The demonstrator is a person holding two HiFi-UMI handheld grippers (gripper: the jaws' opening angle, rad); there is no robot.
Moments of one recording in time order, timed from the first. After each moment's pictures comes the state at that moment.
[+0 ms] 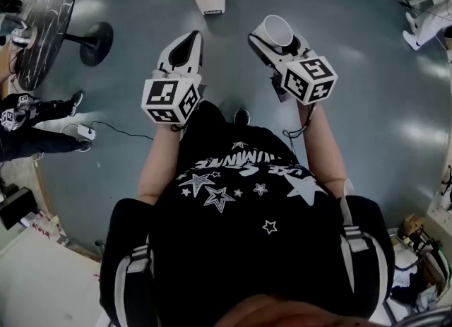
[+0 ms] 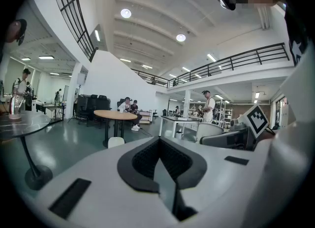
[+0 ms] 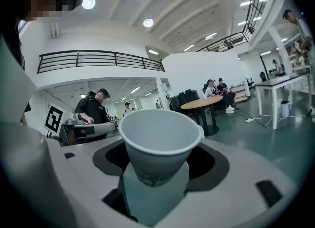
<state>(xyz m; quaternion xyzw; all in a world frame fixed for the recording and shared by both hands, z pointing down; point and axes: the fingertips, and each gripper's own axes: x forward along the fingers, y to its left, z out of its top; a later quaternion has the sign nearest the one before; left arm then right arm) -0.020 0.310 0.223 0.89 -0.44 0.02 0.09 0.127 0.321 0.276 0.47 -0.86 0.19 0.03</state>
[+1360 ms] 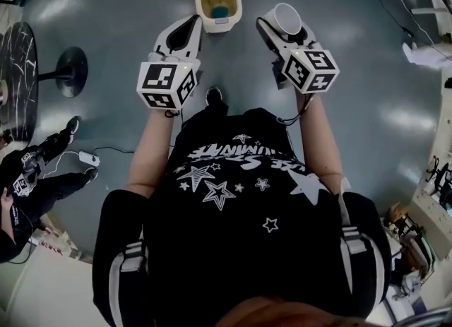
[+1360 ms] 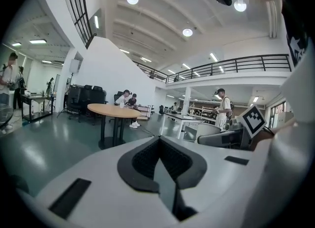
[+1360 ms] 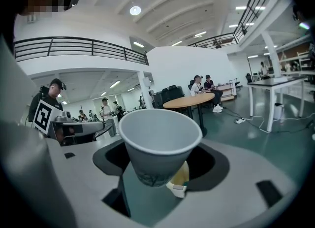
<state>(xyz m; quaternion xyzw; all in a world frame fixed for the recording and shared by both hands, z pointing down) -0.076 -0.054 0.256 0.91 -0.39 0.03 0.12 0.092 -0.030 0.307 0.57 -0.80 0.21 0.06</state>
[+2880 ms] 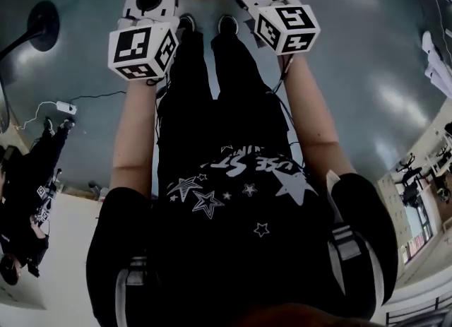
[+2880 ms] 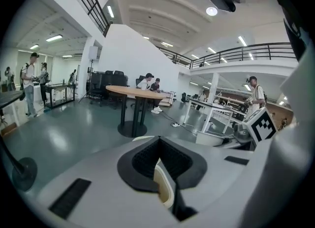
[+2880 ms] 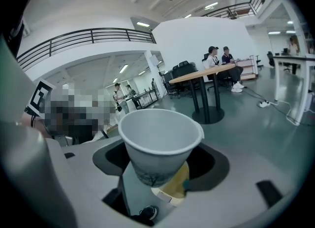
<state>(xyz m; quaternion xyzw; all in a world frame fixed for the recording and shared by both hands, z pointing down) -0.030 -0.255 0.408 0.84 -0.50 0.10 0.19 0.099 -0.238 0.484 0.45 -0.84 0.27 0.14</state>
